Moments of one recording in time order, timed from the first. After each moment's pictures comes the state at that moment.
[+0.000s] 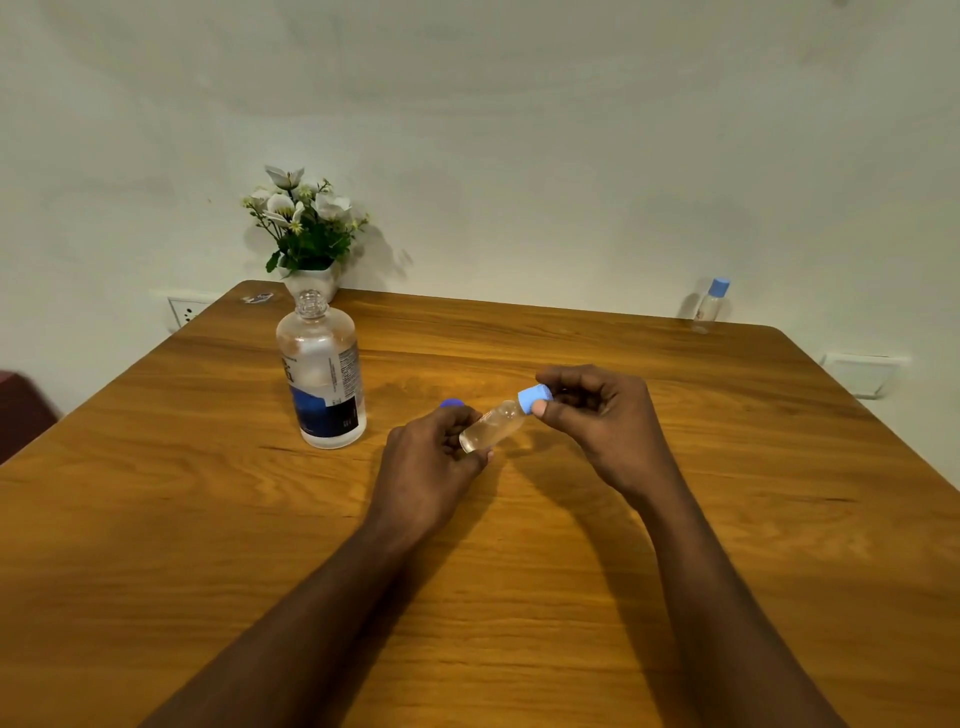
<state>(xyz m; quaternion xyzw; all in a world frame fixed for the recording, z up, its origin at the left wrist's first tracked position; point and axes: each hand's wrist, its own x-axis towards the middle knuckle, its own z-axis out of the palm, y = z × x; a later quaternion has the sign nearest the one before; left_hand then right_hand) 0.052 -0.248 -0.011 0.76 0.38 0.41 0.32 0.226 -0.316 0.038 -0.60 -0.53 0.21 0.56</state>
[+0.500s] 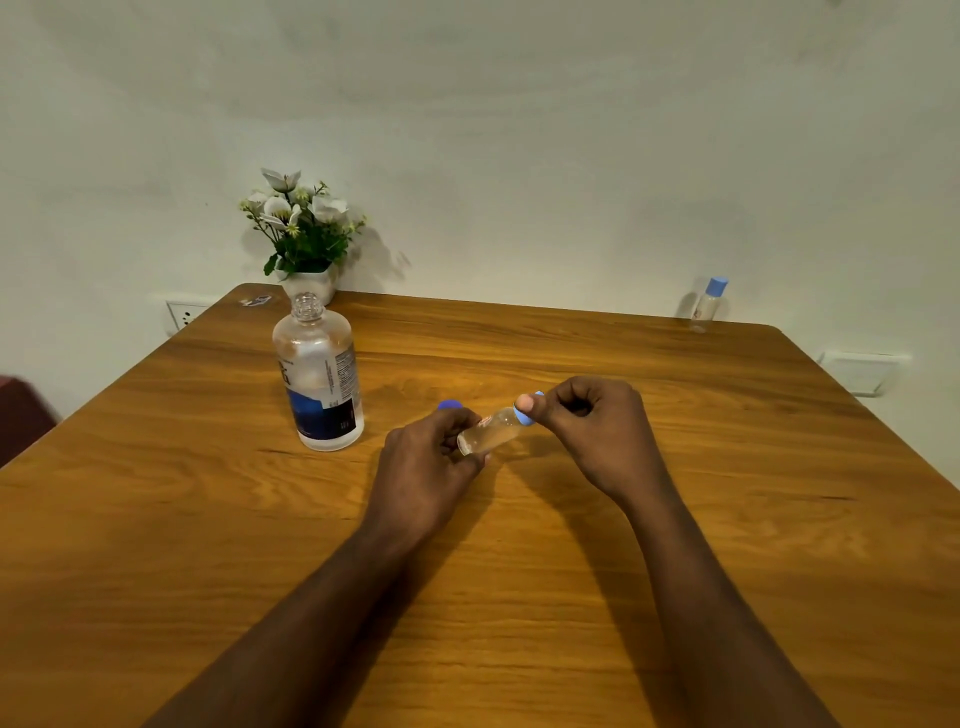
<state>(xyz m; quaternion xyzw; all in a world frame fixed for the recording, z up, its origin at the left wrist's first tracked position) 0.053 -0.248 -0.013 0.77 0.38 0.42 0.30 0.220 -0.313 0.034 -0.66 -0.53 0.14 0.51</state>
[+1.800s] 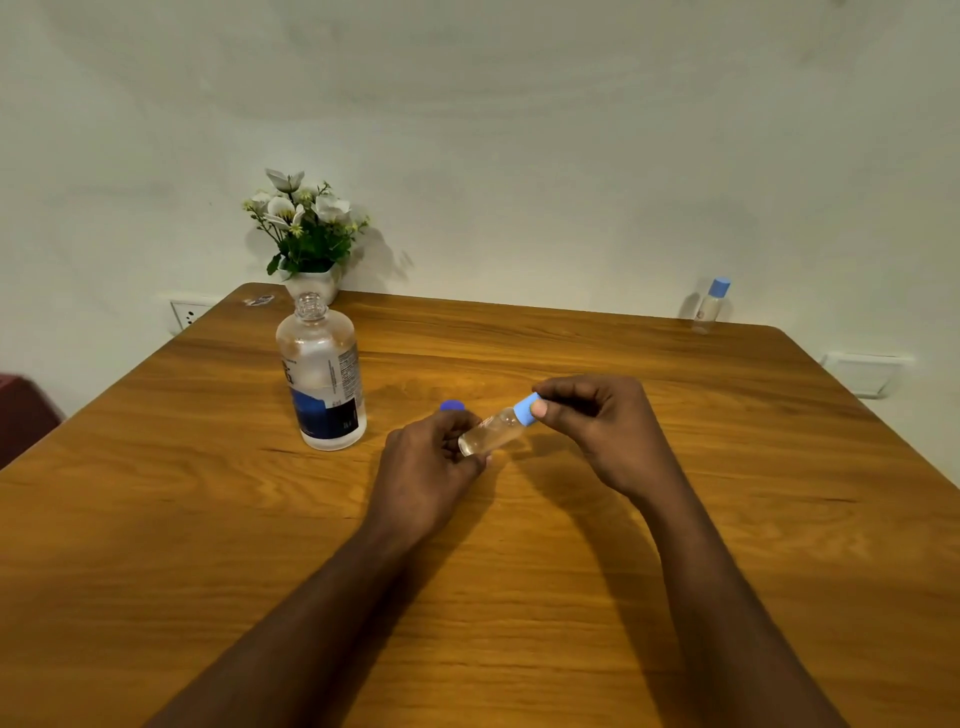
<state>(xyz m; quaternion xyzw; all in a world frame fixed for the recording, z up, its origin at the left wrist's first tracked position) 0.052 -0.254 -0.005 0.75 0.41 0.40 0.33 0.227 -0.317 0.040 -0.60 -0.55 0.22 0.54</state>
